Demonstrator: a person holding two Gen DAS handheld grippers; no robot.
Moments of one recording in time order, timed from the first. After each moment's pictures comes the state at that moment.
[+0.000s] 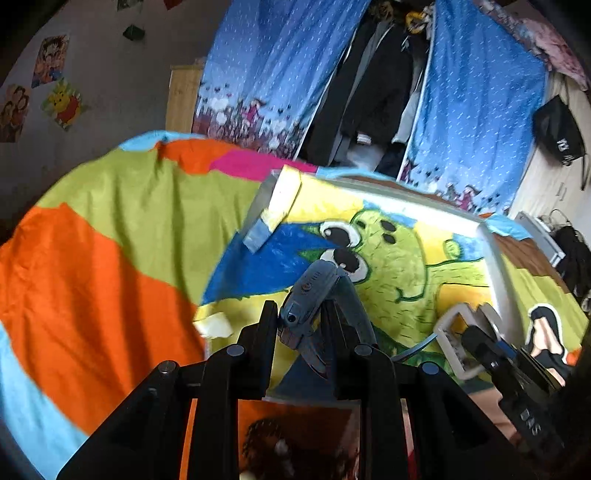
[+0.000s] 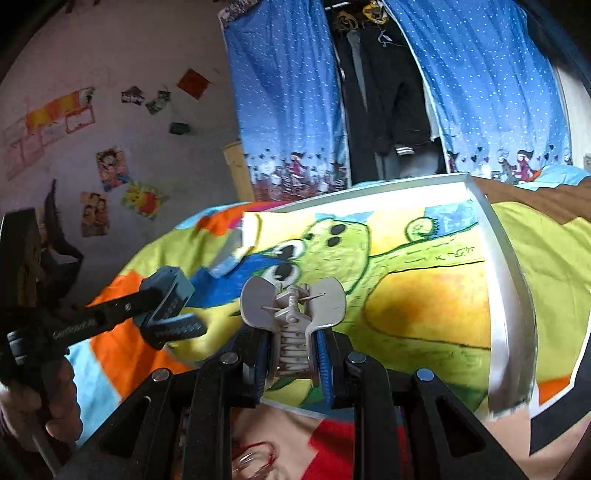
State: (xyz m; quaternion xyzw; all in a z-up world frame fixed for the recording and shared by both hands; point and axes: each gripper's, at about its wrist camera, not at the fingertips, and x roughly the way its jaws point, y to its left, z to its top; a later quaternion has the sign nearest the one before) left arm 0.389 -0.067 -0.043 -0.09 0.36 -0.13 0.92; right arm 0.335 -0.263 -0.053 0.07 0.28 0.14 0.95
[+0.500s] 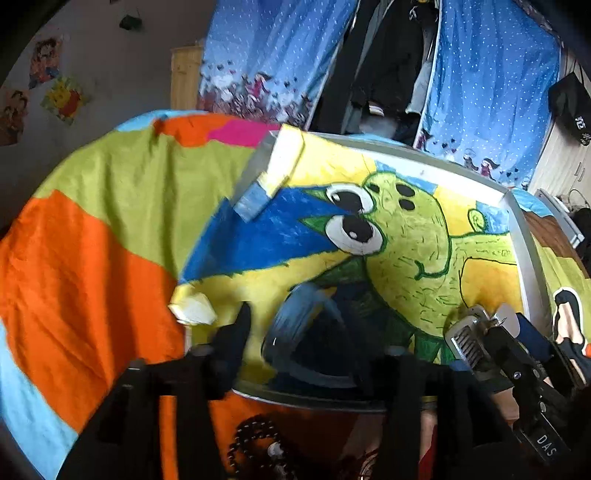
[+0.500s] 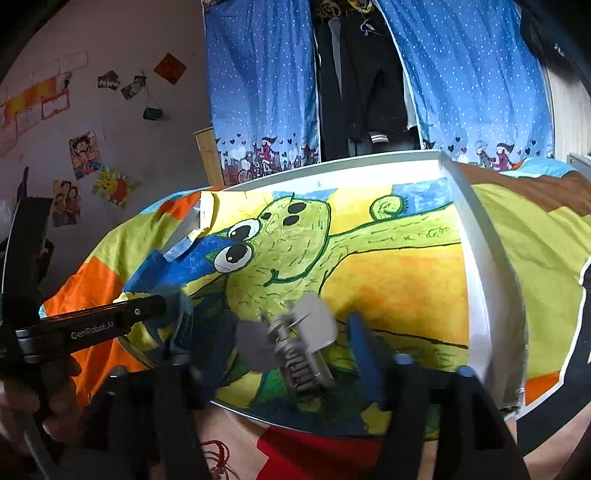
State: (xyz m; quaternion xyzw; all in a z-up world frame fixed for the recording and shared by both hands) left arm 0.395 -0.084 -0.064 -0.05 0.39 -0.10 0.91; right arm 0.339 -0.277 -0.069 0.05 0.30 0.09 0.95
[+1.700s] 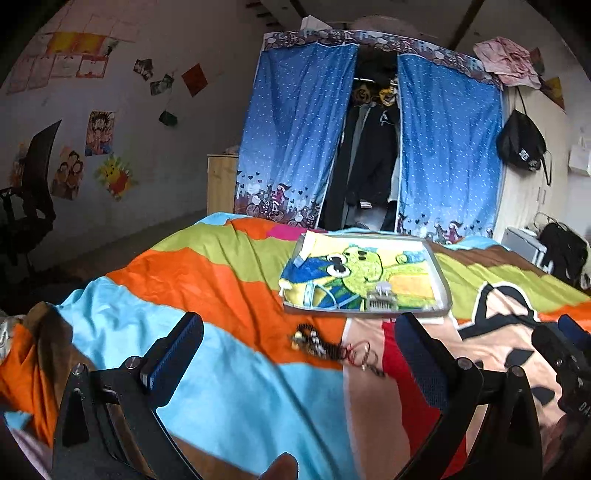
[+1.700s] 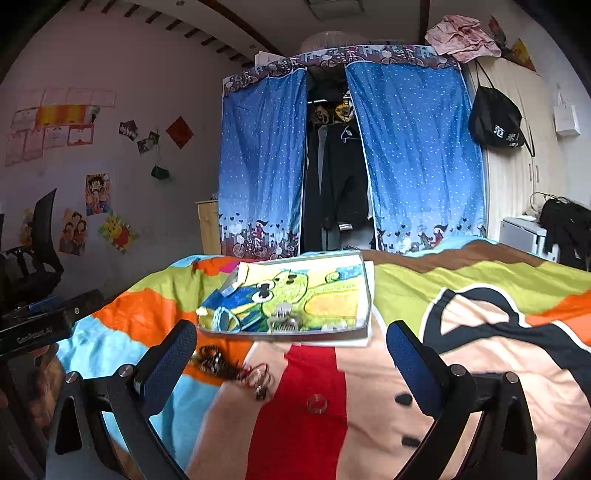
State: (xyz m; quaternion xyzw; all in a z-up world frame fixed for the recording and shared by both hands) left arm 0.073 -0.028 0.051 -0.04 0.20 -0.07 0.98; right arm 0.051 -0.267 0.049 0.02 0.15 0.04 0.99
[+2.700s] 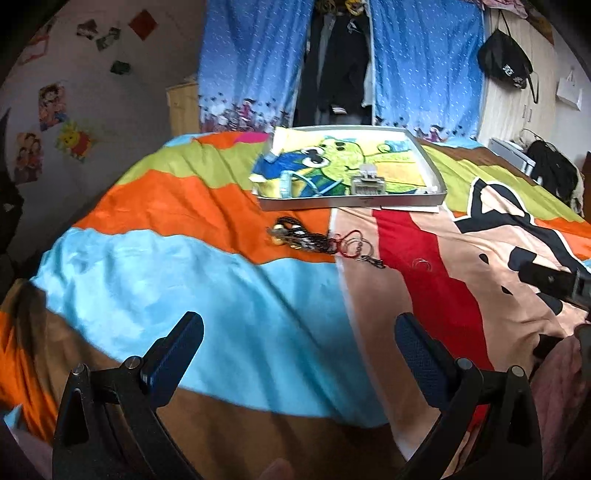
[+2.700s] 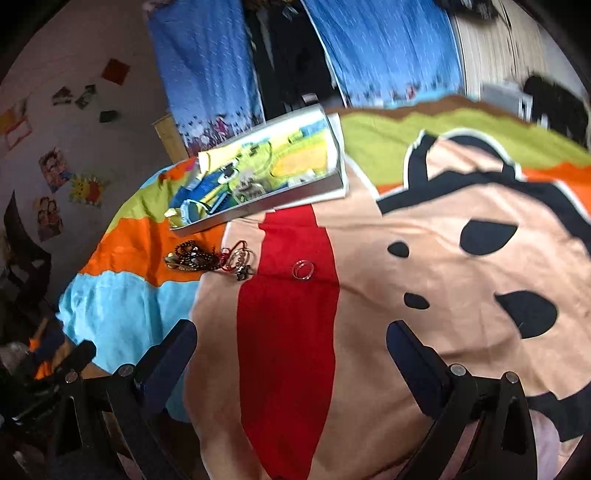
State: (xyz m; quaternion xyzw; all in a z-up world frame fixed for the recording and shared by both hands) left arm 0.097 -0.048 -0.030 0.03 0.37 -0.14 0.92; right arm 0.074 -0.308 -0.019 0.14 0.40 0.01 0.91
